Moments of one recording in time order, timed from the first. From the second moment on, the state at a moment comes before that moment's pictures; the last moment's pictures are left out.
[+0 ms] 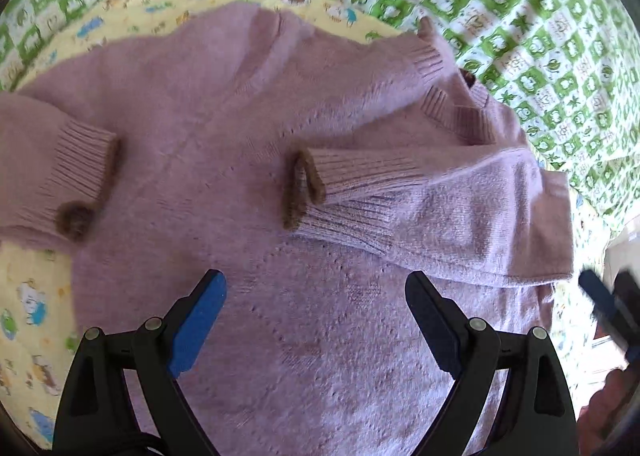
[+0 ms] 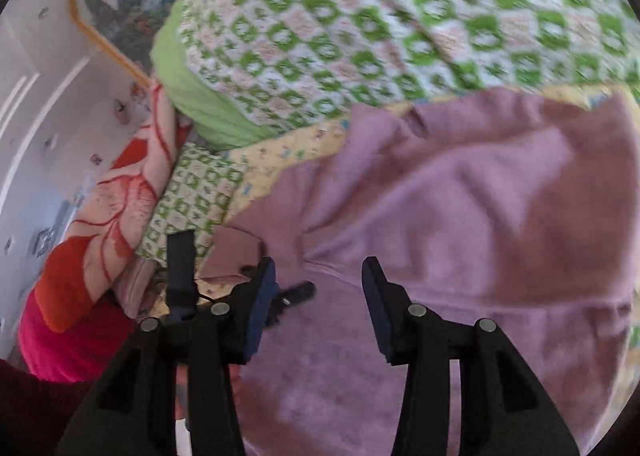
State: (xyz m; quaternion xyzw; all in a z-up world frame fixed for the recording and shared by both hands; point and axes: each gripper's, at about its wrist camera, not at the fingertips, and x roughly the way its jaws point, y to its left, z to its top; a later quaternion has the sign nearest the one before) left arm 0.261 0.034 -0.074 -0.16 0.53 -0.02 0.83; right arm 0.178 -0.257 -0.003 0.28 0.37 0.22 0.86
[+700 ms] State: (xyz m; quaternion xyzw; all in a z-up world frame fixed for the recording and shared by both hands) left arm 0.279 0.073 -0.009 -0.17 0.47 -0.04 0.86; right arm 0.130 -0.360 -0.037 0.35 0.36 0.06 0.86
